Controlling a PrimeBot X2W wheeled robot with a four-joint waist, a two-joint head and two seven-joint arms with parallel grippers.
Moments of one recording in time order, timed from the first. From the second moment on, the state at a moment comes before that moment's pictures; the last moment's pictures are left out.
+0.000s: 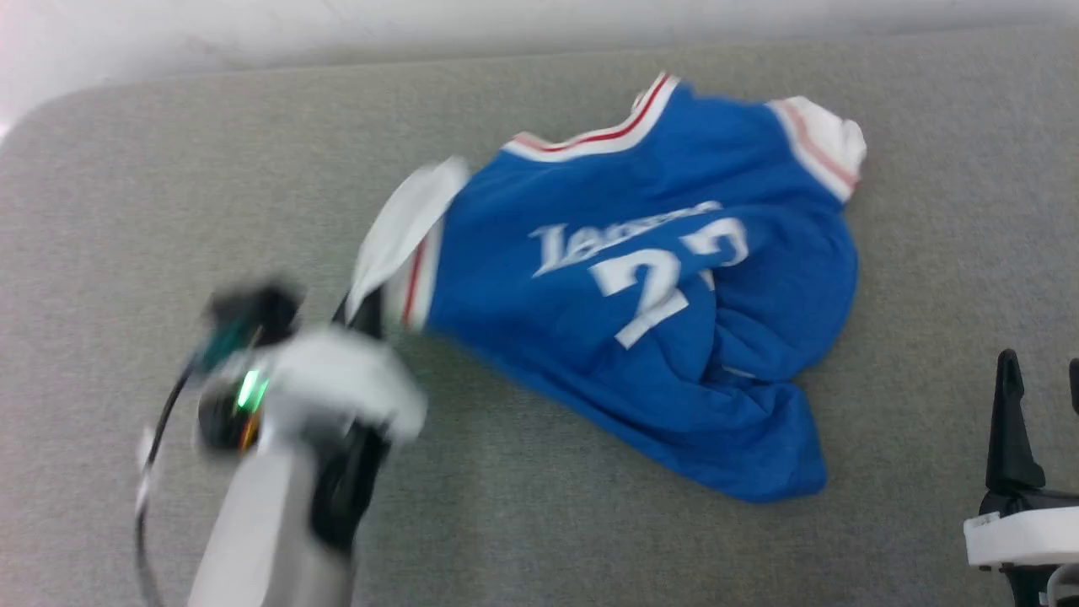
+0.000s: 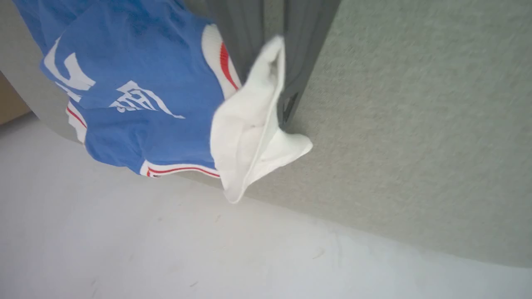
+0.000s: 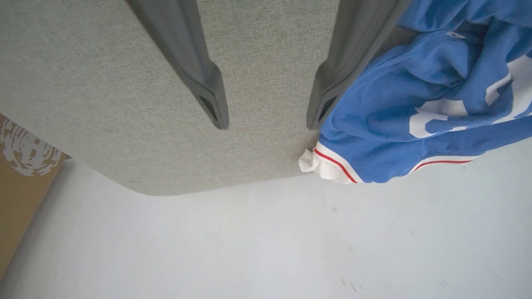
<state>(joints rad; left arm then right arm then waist) -0.39 0.07 -0.13 0.21 -0.40 0.07 0.12 0.06 -0.05 -0.28 -0.06 0.22 0.13 -0.18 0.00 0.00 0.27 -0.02</state>
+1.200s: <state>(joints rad) -0.12 0.36 -0.23 0.02 -0.29 0.31 0.33 0.08 -0.05 -0.26 -0.05 0.23 0.13 -0.16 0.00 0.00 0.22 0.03</state>
